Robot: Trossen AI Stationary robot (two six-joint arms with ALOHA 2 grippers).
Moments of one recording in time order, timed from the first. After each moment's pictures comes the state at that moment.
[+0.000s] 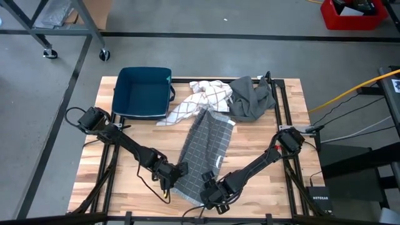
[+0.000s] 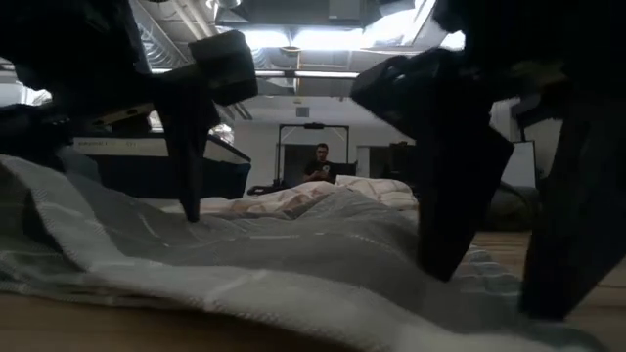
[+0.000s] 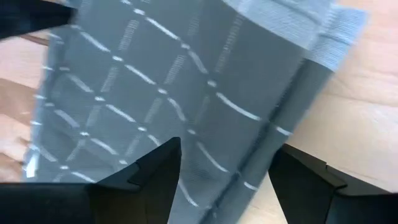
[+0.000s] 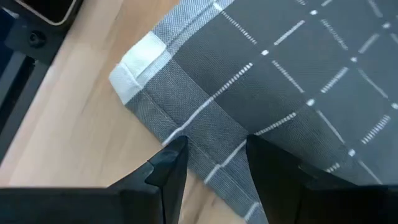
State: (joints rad) left arm -0.52 1.75 0.97 -0.26 -0.14 0.97; right arm 0.60 2.19 1.57 -0.56 0.09 0.13
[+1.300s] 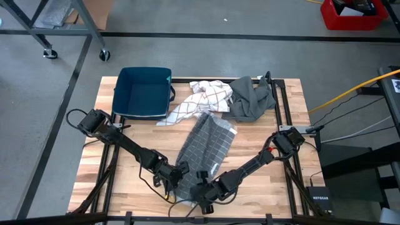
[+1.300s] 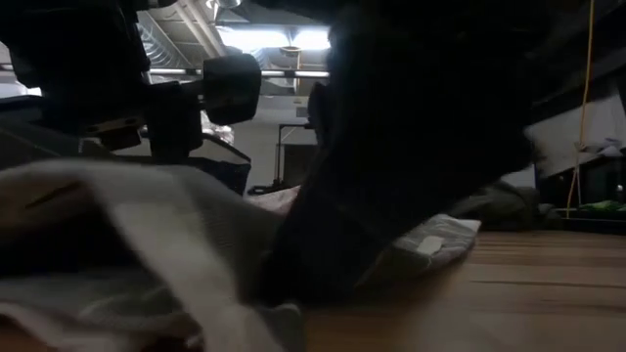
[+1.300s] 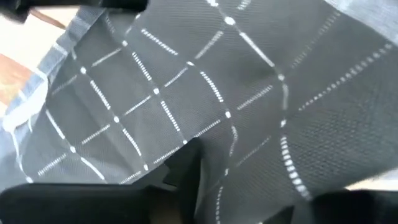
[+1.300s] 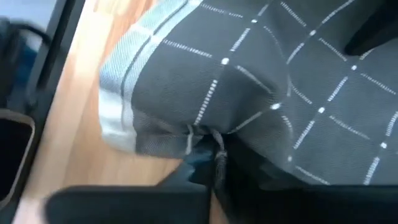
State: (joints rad) left arm -0.52 1.82 0.97 -0.20 -0.09 0.72; right arm 0.57 2.27 1.57 -0.28 0.19 0.38
